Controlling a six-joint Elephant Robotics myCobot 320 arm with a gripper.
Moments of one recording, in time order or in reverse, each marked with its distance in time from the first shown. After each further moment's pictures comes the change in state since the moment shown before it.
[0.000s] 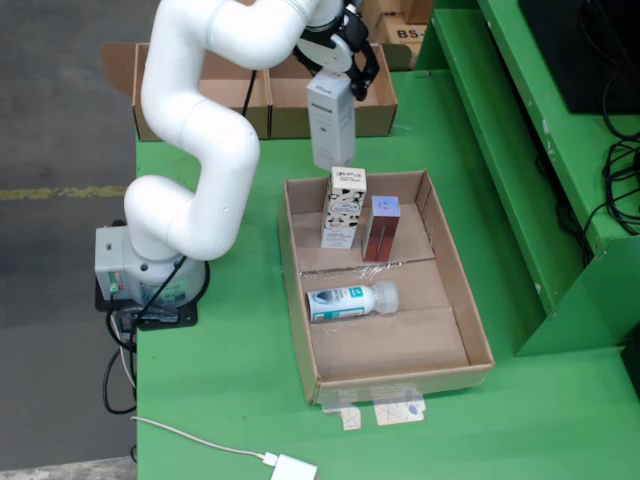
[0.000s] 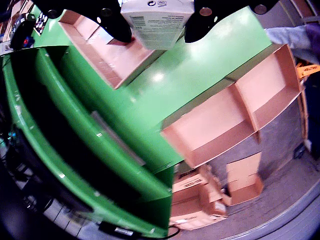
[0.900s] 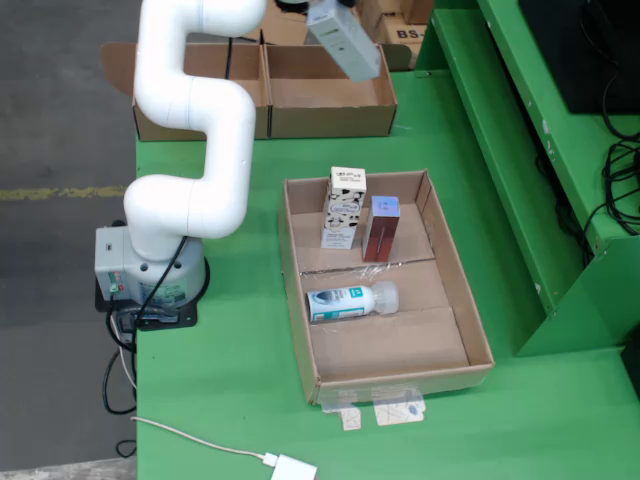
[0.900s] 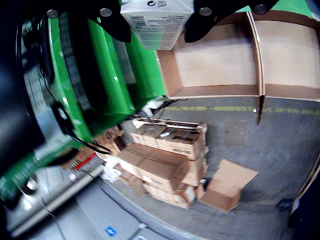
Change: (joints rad) arm 0.471 -0.452 -0.005 0.660 -0.445 -0.206
